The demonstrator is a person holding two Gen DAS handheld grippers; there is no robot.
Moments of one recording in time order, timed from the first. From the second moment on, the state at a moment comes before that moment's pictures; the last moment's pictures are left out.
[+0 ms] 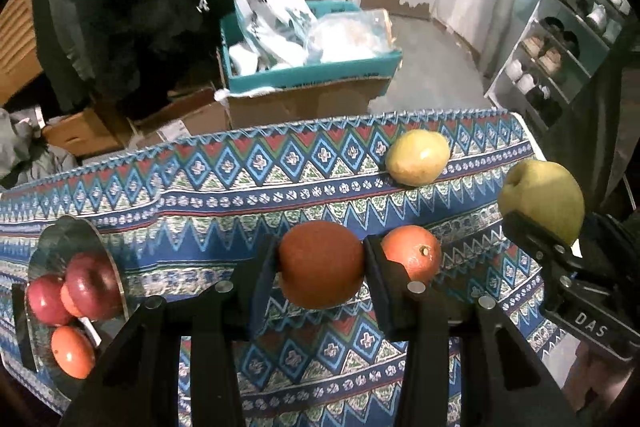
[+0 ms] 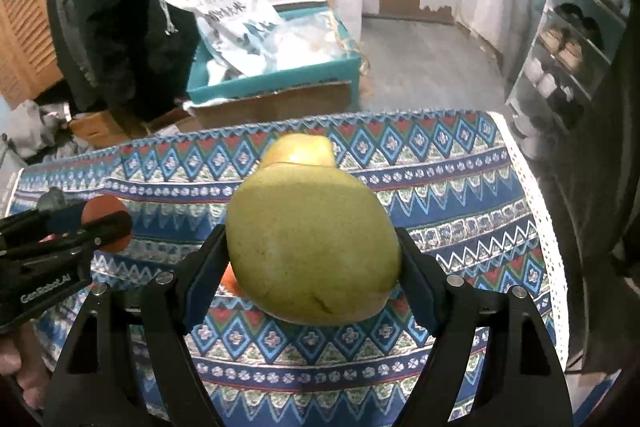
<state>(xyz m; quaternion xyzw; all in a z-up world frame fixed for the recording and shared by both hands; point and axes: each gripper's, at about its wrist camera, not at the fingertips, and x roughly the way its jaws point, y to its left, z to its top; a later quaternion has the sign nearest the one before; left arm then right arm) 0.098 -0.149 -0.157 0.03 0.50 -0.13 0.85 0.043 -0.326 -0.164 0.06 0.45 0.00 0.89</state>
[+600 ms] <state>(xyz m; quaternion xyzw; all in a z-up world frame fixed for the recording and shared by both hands) 0.059 -0.118 -0.103 0.03 0.45 -0.12 0.89 0.021 -0.291 -0.112 0.03 0.40 0.03 0.91</state>
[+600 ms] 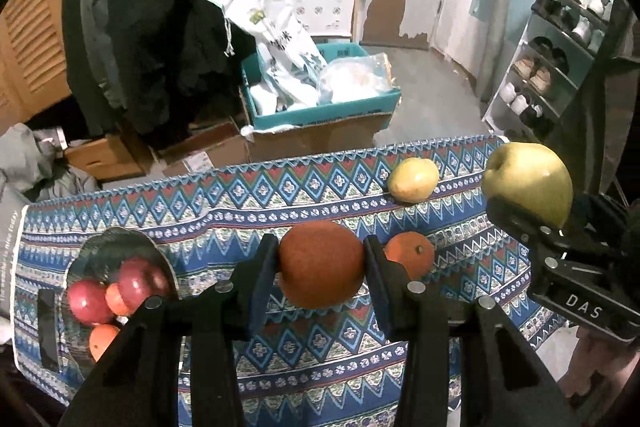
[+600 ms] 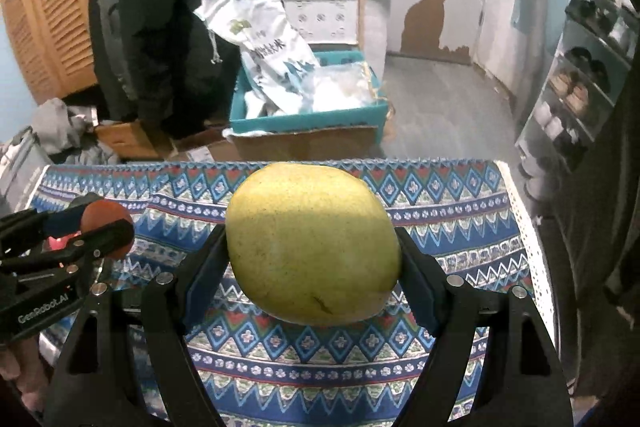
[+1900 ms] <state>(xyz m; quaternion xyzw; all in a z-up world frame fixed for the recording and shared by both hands) 0.036 0.074 -0.099 -0.05 0.43 0.02 0.90 0.041 -0.107 -0.098 -0.04 0.40 0.18 0.90</state>
